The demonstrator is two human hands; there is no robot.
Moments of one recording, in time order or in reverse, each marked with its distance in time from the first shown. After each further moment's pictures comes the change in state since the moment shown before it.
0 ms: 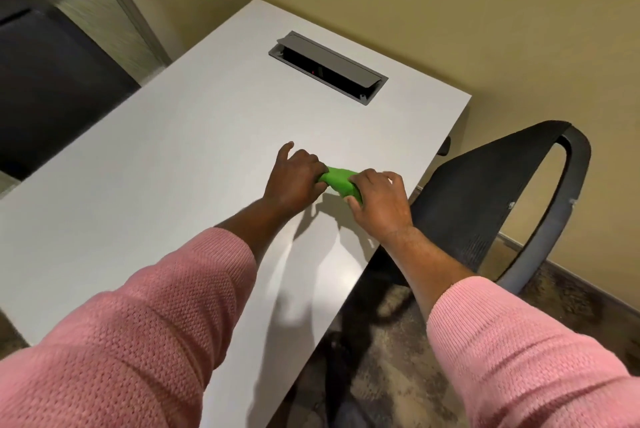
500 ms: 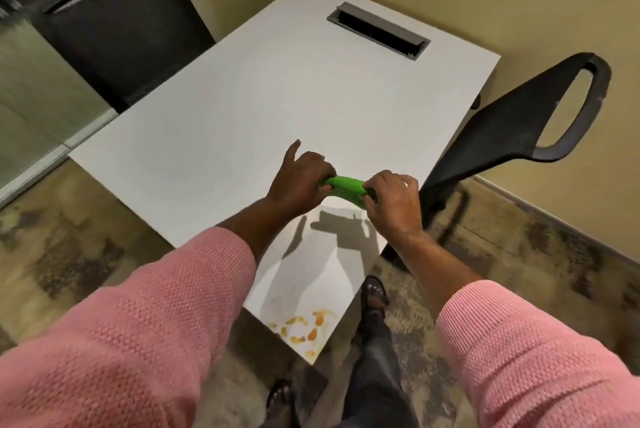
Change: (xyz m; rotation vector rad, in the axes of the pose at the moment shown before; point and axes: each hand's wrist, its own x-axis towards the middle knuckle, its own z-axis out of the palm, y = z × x) left_hand -0.329 -0.066 -0.085 -0.125 0.003 0.080; right_hand -0.219 -0.240 0.042 0.016 0.133 0.053
